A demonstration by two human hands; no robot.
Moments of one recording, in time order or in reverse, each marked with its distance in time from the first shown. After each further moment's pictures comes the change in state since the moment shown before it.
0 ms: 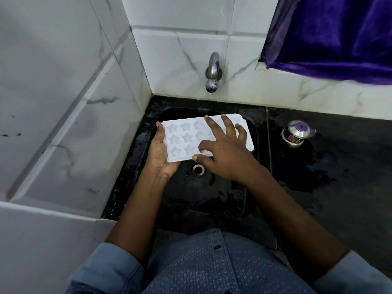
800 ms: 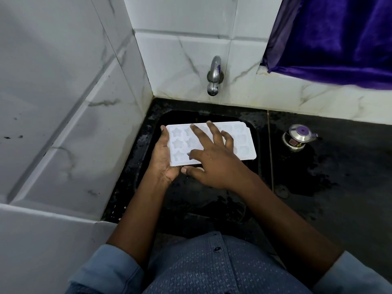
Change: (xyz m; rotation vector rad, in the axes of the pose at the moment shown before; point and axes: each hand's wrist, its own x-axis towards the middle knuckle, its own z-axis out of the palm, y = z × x) left_hand 0.001 -0.003 -0.001 0.044 -0.020 -0.079; right_hand 0.005 -0.019 0.013 -0.001 -0.010 -0.121
